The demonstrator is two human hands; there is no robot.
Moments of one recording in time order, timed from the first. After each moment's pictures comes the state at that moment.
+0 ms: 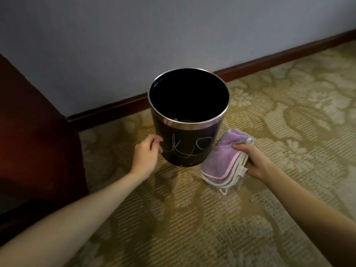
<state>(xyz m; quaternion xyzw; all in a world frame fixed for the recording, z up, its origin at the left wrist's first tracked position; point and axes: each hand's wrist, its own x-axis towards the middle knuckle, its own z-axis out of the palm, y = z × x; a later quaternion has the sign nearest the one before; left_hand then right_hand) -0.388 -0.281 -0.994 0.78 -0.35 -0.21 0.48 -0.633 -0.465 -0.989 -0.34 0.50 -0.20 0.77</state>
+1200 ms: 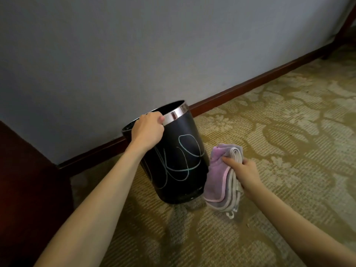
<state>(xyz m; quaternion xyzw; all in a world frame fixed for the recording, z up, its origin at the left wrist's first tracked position) -0.383 -0.397 -0.849 0.83 -0.49 -0.02 0.26 -0.642 -0.471 -0.970 -0.50 0.51 -0.36 0.60</state>
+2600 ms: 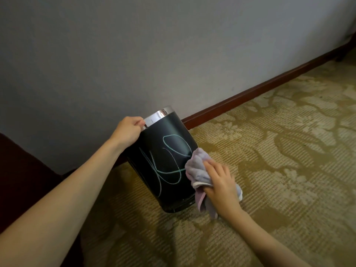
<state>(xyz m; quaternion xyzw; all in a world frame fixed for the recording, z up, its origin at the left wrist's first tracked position) -0.285 -0.407 -0.843 0.82 -0.44 -0.15 0.32 -0.567 -0.436 -0.965 -0.86 0.37 -0.29 0.18</state>
